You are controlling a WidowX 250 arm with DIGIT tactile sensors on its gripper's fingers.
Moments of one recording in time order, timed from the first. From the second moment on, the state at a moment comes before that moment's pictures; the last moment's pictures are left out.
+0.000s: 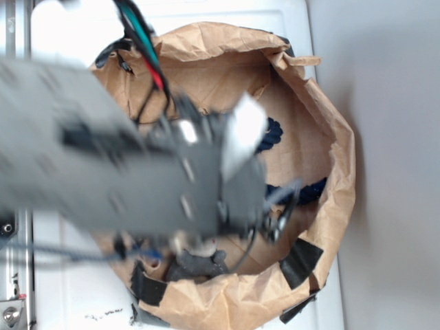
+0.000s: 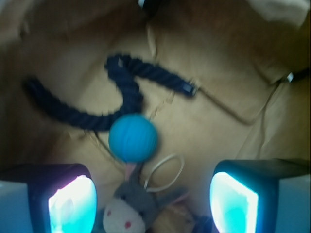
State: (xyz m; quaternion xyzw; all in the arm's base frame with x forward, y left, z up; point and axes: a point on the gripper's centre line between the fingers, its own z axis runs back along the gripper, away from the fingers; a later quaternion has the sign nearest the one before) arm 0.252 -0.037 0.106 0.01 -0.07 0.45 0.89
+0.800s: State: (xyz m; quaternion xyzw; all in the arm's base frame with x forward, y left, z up) arm 0.164 -0.045 0.083 -0.04 -0.09 0.48 0.87
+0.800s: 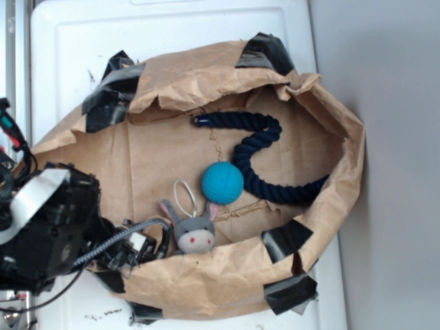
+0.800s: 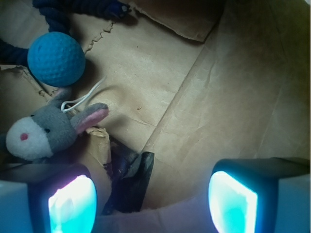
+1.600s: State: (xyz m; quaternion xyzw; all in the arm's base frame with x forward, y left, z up) arm 0.222 -0.050 0.089 -0.04 -0.05 0.52 0.85
